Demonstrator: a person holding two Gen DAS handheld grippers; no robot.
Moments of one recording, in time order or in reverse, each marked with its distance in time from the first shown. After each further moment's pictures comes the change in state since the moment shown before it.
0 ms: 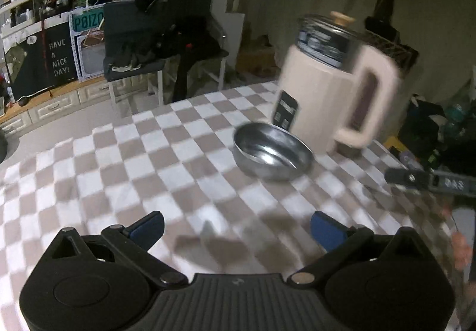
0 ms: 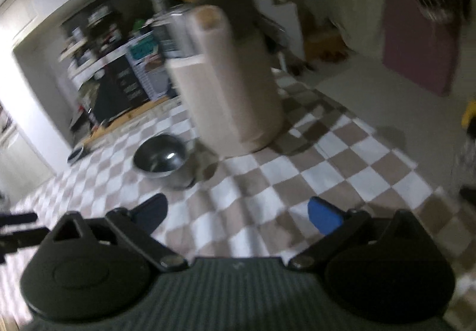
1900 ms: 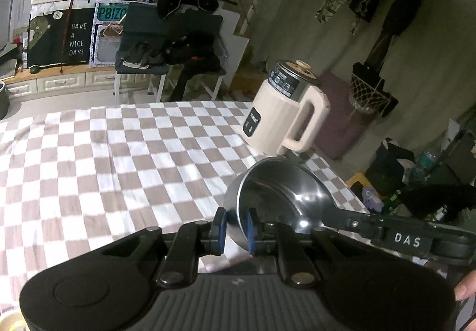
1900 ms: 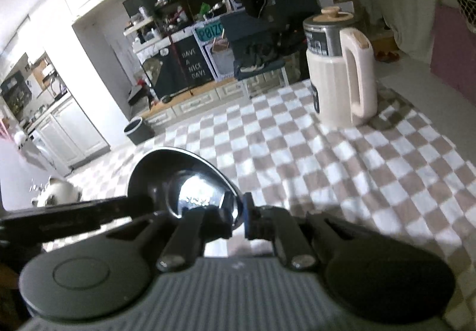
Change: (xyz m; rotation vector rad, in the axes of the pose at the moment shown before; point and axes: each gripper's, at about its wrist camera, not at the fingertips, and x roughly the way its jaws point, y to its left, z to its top) left arm -0.190 -0.010 -0.086 -0.187 -0.081 -0.117; right arm -0.120 0.145 -0.055 -0.183 0.076 0.140
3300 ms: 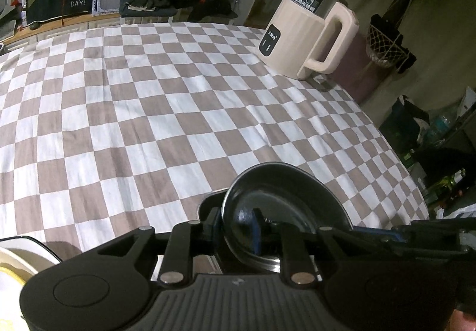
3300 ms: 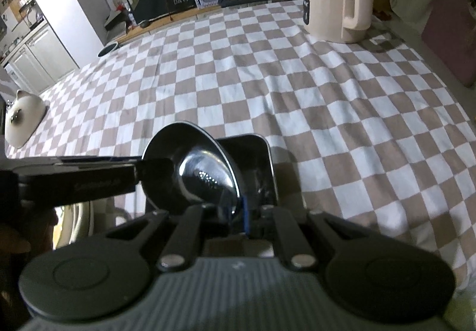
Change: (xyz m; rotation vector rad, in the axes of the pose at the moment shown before) left arm 0.074 0.013 -0.066 -0.020 0.212 0.044; right arm 0.038 0.012 -0.068 -0.088 0.283 -0.124
